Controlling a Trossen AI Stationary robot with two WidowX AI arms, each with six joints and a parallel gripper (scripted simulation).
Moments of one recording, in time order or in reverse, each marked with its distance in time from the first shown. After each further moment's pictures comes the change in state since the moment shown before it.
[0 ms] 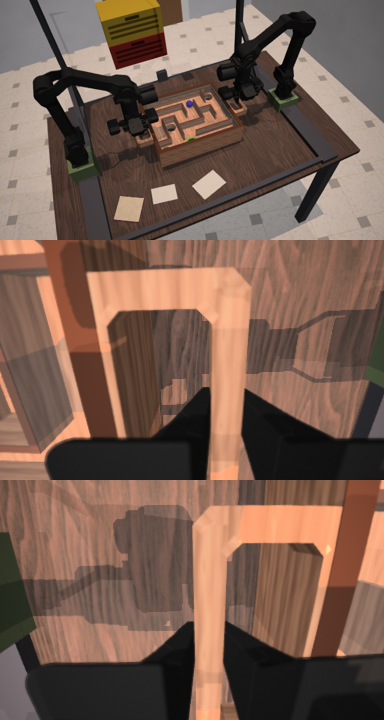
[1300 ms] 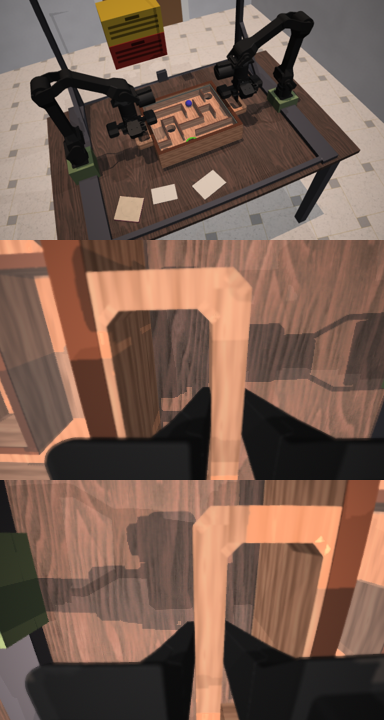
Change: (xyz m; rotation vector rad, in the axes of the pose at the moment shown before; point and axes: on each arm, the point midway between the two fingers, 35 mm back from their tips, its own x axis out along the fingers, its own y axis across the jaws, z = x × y) left arm -0.011 -0.004 -0.001 0.000 -0.017 0.042; right arm 0.013 -0.004 -0.001 0.000 -0.016 0.042
